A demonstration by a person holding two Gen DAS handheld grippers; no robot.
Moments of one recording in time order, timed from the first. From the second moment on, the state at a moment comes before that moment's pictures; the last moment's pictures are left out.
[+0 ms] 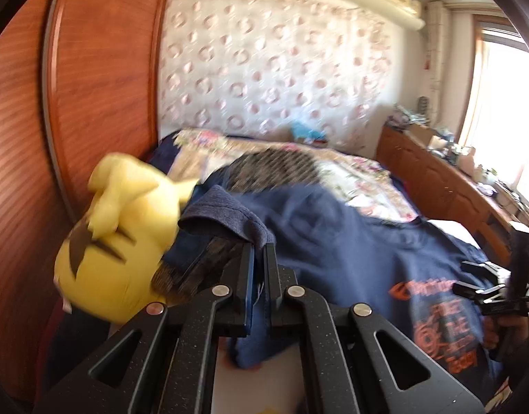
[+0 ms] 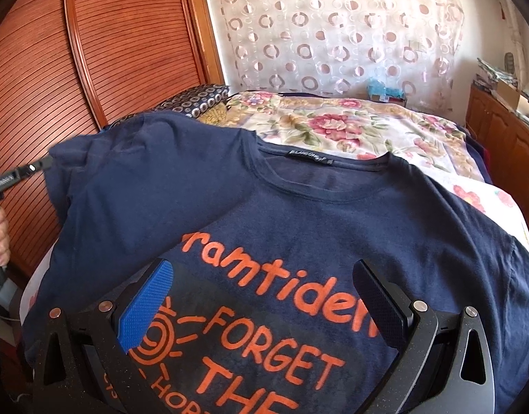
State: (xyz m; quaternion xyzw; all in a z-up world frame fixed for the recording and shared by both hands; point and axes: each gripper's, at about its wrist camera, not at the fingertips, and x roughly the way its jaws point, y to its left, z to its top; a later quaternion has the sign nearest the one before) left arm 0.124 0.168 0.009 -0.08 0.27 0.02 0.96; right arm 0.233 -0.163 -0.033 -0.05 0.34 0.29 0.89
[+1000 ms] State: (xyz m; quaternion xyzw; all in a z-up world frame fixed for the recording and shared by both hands) left arm 0.174 0.090 0.007 -0.03 0.32 -0.06 0.94; right arm 0.198 -0.162 -0.029 -0.03 0.33 0.26 0.91
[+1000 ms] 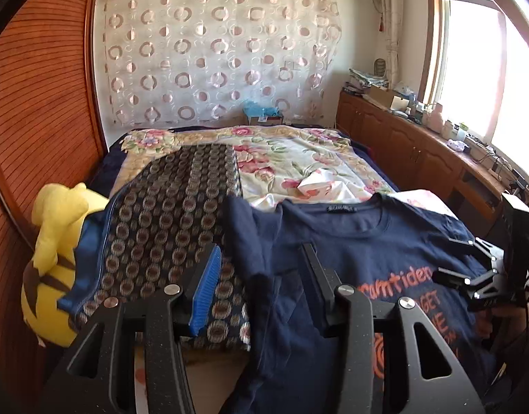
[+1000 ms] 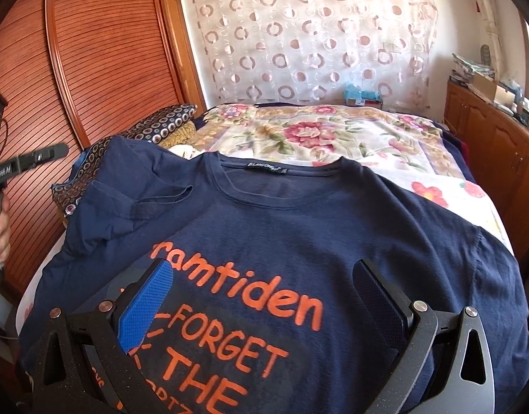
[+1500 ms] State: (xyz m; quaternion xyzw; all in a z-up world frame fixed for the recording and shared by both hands) left arm 0.142 0.128 -0.015 -0.05 0.33 -0.03 0.94; right arm 0.227 -0.077 0.004 -0.04 0.33 0.39 0.86
